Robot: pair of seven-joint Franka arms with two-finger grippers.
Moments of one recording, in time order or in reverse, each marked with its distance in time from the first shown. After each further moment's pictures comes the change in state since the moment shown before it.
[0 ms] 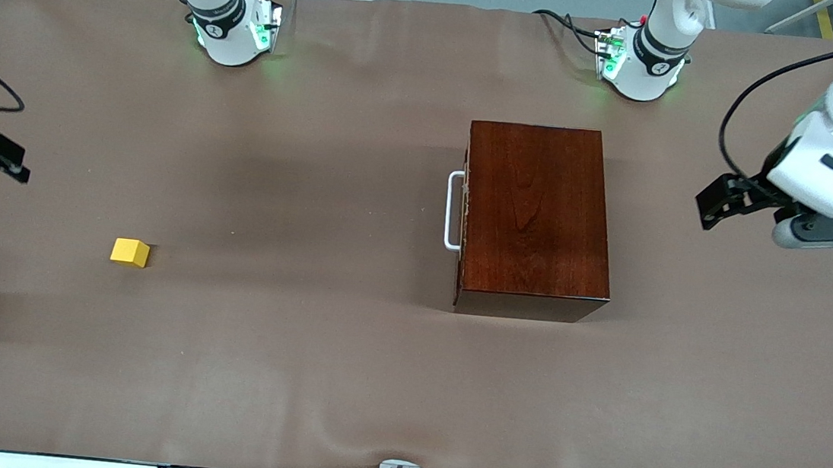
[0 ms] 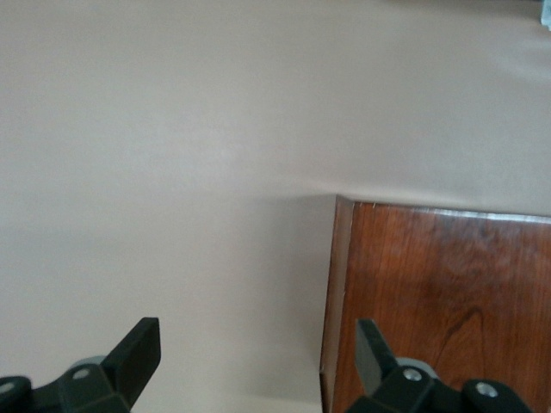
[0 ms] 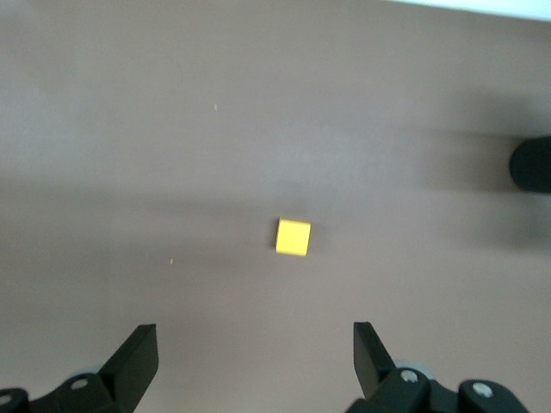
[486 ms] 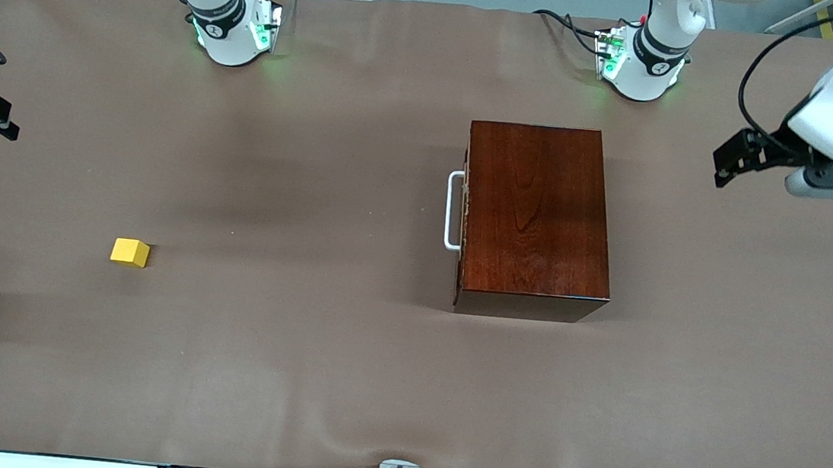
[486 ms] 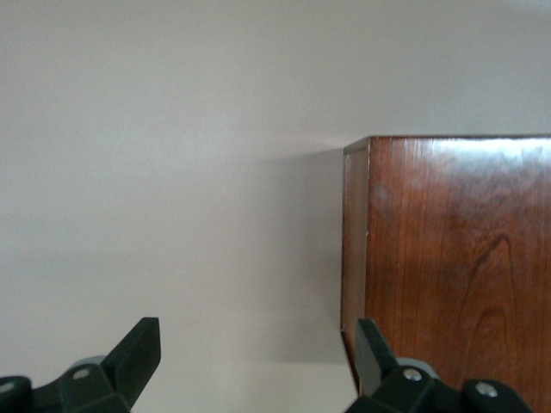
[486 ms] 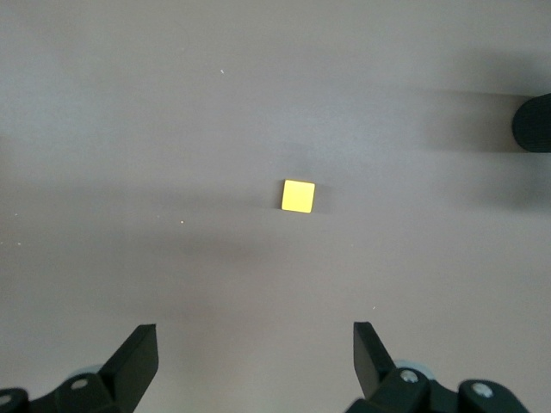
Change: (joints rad) left arm 0.129 -0.201 -0.112 -0.246 -0.010 0.036 0.095; right arm -0.043 -0.069 0.038 -0.025 0.000 -0.077 -0.006
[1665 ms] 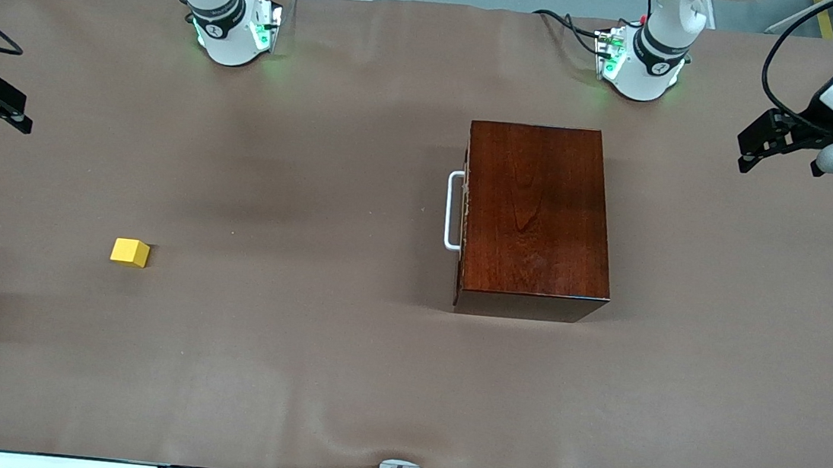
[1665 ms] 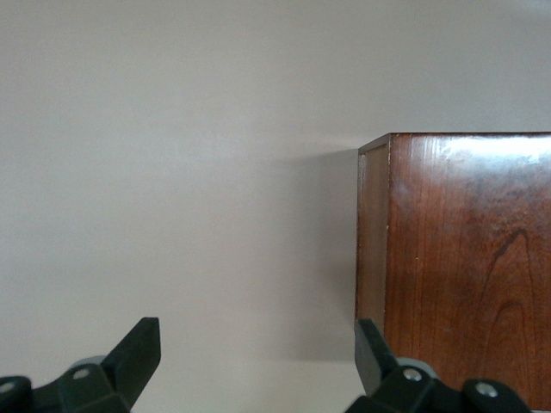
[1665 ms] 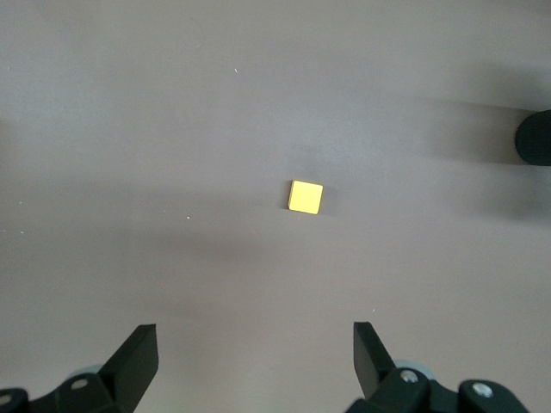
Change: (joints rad) left arm 0.091 -0.045 -0.043 -0.018 0.000 0.002 0.028; right arm -0.048 -0.025 0.088 -0.011 -0.022 0.000 -0.002
